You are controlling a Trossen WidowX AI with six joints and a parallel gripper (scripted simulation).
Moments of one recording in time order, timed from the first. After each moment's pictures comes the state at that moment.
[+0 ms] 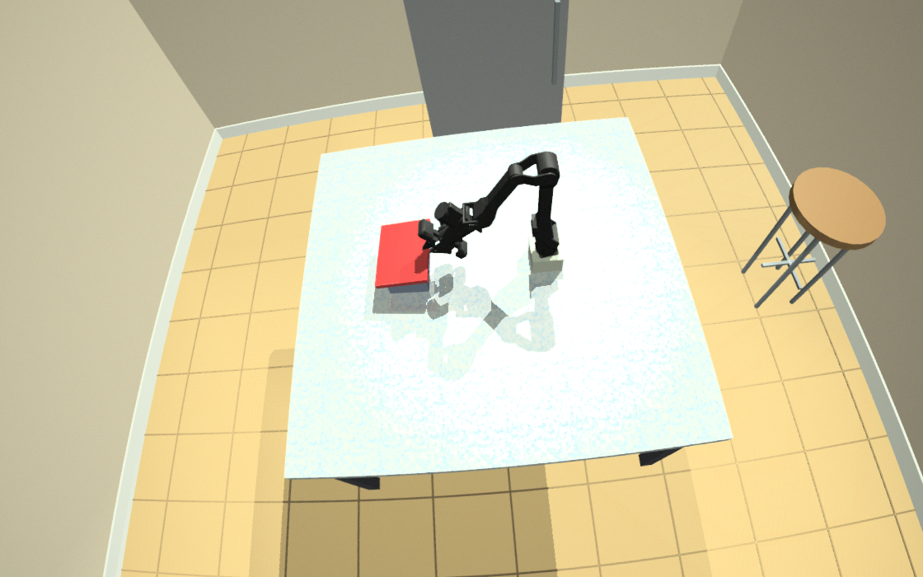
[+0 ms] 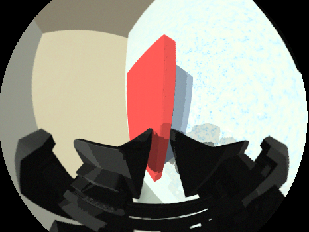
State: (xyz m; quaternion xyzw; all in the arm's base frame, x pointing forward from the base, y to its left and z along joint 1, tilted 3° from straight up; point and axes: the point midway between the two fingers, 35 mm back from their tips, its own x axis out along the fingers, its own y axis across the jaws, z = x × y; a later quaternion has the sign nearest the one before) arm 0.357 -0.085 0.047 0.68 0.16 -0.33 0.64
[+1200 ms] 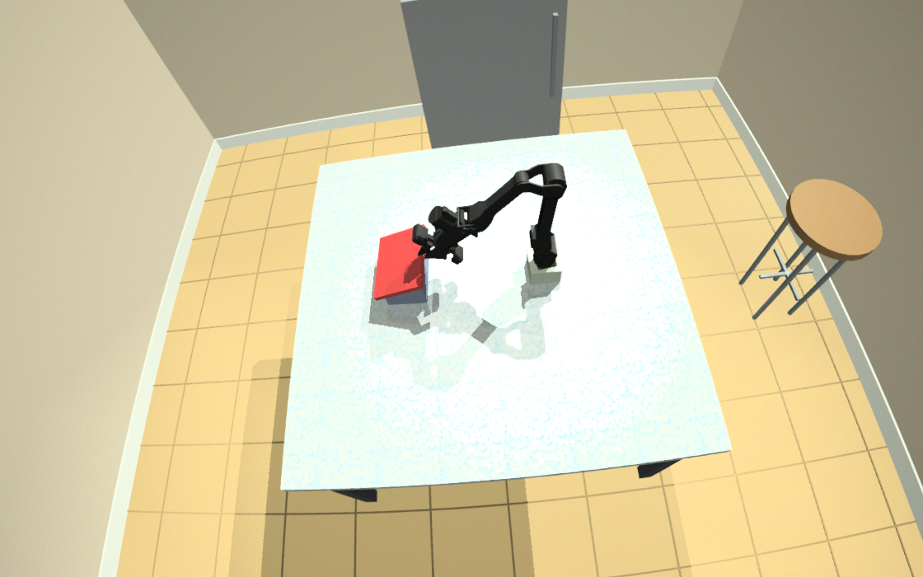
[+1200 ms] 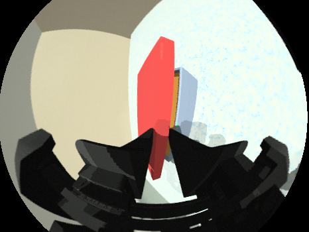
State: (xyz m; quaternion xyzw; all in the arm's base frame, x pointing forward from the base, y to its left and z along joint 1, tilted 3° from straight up) arm 0.362 -0.086 0.081 0.68 0.17 -0.33 0.63
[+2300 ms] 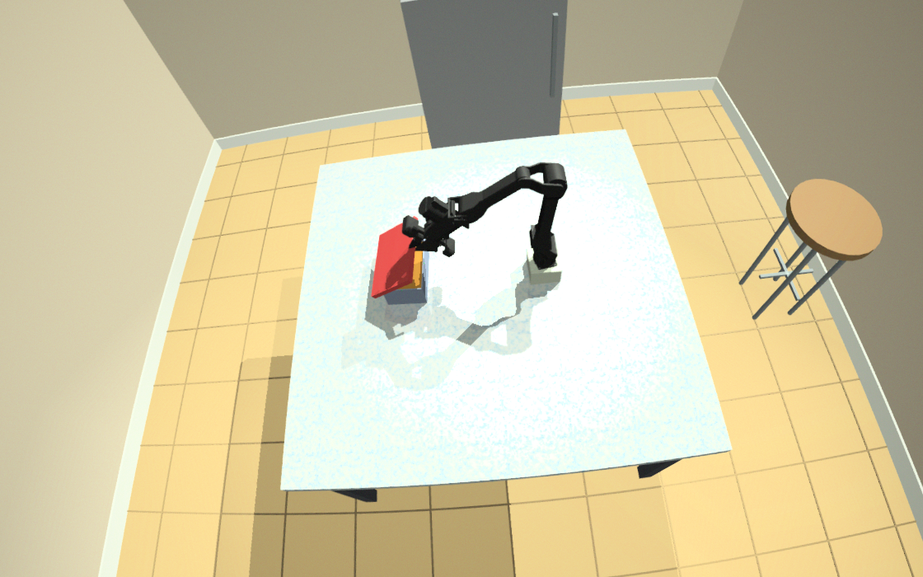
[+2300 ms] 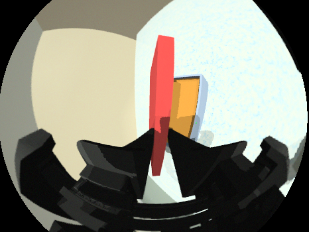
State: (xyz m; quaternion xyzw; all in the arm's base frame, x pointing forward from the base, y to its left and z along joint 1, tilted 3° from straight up) arm 0.383 -0.089 0.124 0.68 0.17 -0.33 0.63
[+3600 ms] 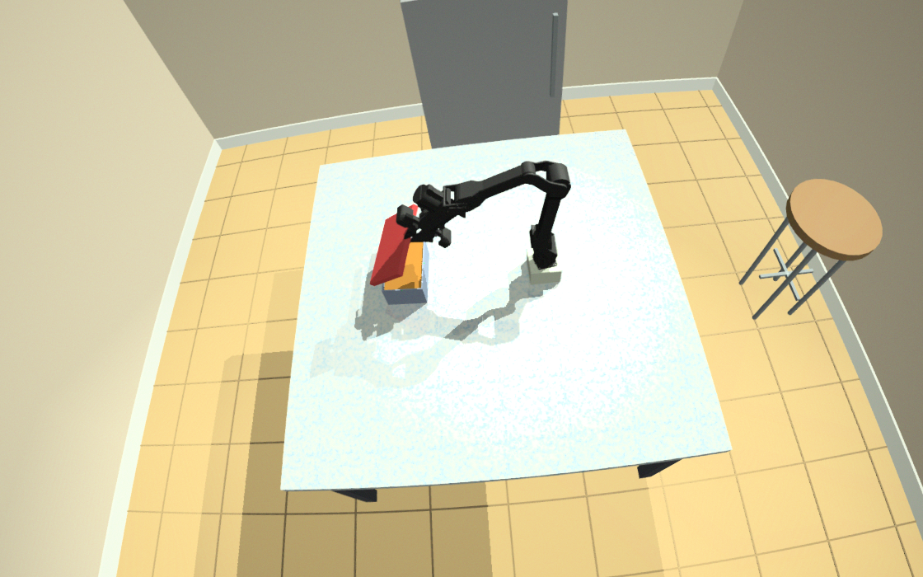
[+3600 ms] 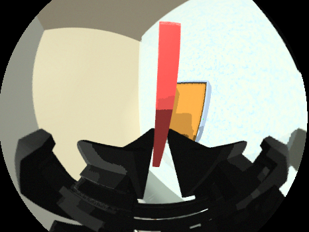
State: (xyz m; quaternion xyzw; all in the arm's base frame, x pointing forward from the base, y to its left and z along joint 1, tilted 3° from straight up) arm 0.389 -0.089 0.174 0.68 0.17 -0.33 0.63
